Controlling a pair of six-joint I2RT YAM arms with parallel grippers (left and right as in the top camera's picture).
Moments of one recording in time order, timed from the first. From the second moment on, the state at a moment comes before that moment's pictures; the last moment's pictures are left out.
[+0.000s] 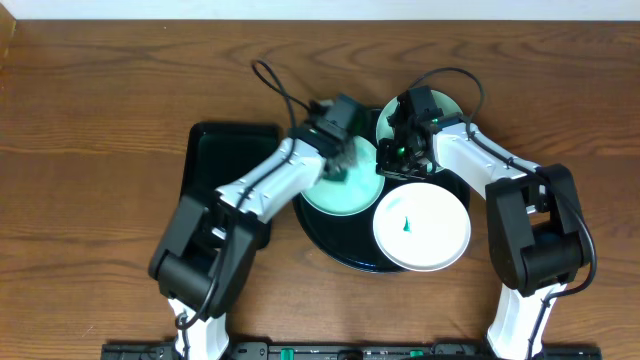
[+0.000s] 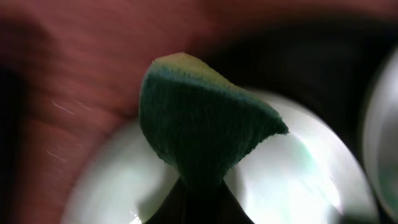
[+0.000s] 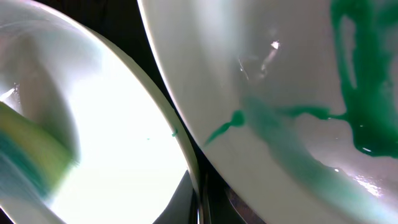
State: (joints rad) left arm -0.54 1.95 1.33 -0.50 -0.17 -0.63; right arm 0.33 2.04 1.30 -0.59 -0.35 0.44
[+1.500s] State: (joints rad) left arm -0.56 1.97 1.33 -0.71 0.10 -0.62; right arm 0.34 2.04 1.30 -0.58 -0.34 0.43
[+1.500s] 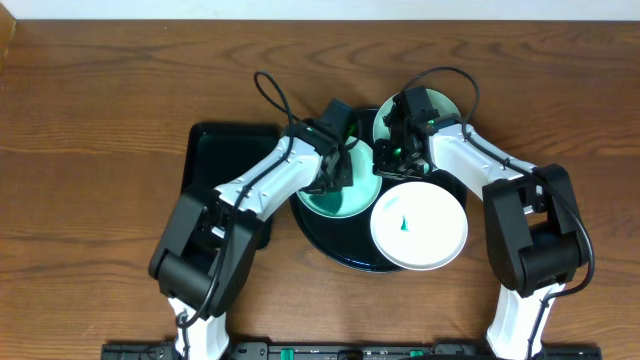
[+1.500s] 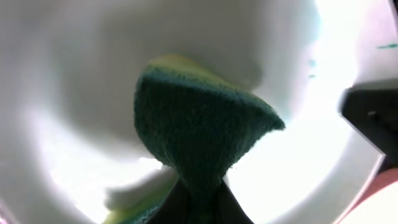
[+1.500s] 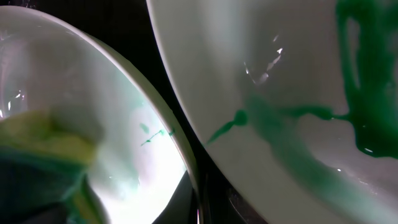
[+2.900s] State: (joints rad) left arm -0.40 2.02 1.52 -0.94 0.00 -0.59; right arm 0.34 2.04 1.30 -0.58 -0.34 0.44
